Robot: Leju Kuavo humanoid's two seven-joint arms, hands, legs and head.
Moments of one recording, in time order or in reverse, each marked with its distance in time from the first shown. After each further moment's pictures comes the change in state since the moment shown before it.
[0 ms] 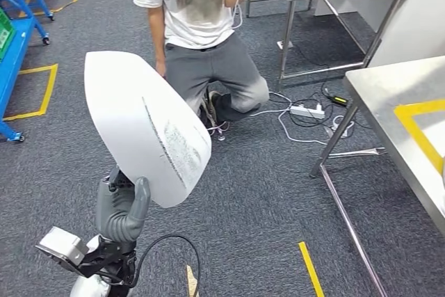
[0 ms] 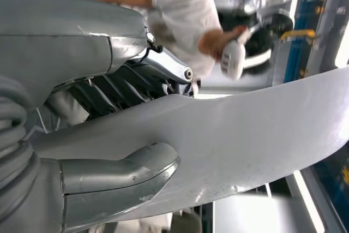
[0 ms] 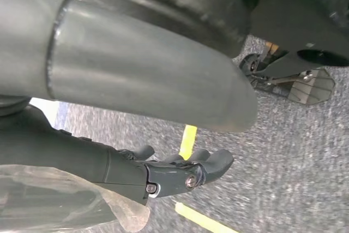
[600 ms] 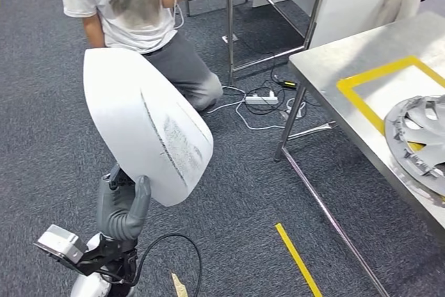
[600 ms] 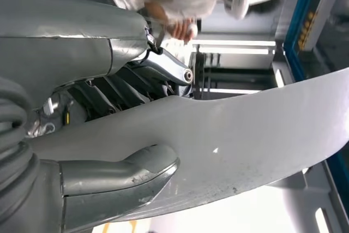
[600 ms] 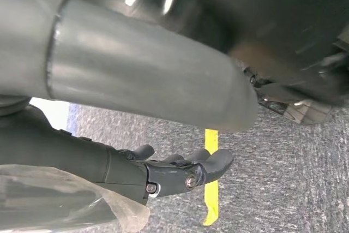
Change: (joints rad) left arm -0.005 -0.006 0.000 -0.003 0.014 -0.013 -0.001; right arm 0.000 0.001 -0.010 0.000 0.003 0.002 0.010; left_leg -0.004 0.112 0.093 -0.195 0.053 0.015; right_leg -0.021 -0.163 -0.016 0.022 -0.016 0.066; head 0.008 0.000
